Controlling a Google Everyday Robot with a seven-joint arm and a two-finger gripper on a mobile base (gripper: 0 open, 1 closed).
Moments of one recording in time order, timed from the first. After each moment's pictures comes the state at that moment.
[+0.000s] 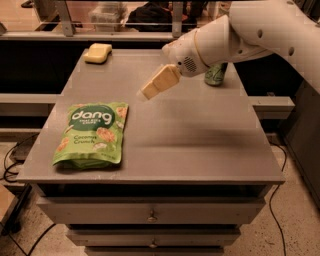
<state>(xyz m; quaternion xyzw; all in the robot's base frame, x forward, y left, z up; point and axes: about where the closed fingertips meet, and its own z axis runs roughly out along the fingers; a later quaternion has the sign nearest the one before) 0.612 0.025 0.947 -0.55 0.69 0.23 0.42</state>
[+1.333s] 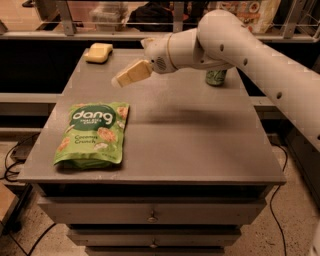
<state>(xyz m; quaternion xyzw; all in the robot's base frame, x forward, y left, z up) 0.682 0.089 0.937 -0.50 0.65 0.28 0.49</state>
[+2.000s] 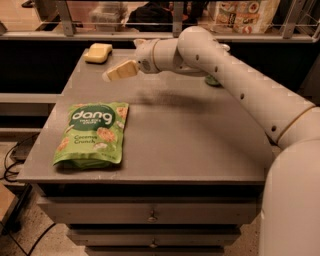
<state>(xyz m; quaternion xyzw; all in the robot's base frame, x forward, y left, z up) 0.755 0.124 0.912 -0.47 0.64 0.28 0.54</state>
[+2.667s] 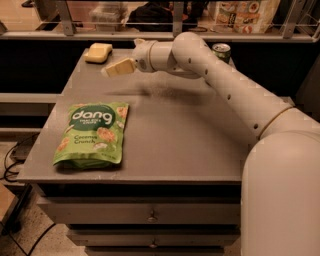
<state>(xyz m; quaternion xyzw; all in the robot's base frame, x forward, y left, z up) 0.798 0.135 0.900 -0.44 0.64 0.28 0.56</state>
